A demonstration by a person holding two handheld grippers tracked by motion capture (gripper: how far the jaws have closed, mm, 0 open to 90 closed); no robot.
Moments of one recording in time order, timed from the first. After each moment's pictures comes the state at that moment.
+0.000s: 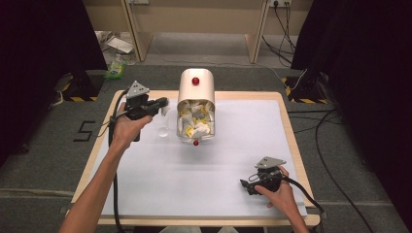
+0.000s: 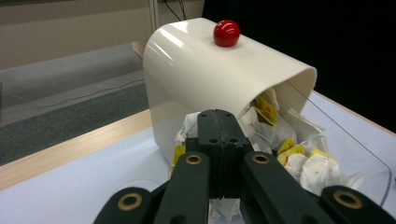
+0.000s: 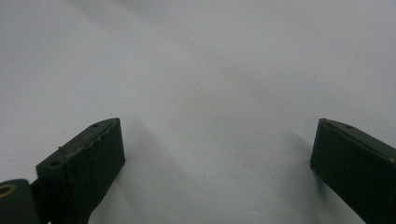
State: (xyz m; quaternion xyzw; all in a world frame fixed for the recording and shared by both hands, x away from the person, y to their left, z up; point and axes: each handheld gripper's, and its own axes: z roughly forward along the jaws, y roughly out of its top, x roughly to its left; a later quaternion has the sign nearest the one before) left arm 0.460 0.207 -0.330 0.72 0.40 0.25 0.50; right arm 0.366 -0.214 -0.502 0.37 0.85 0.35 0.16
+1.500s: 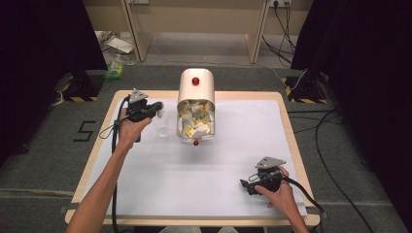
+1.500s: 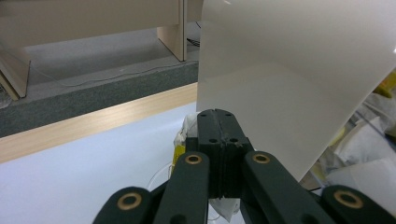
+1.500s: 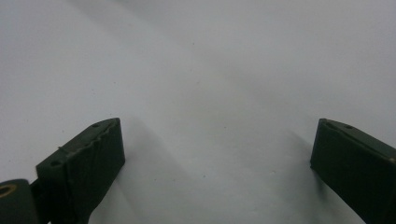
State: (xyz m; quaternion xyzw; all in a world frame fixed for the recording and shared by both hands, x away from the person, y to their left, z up) left arm 0.500 0.228 -0.395 0.71 0.45 0.26 0.48; right arm 0.366 -0.214 -0.502 0.37 0.85 0.35 0.16
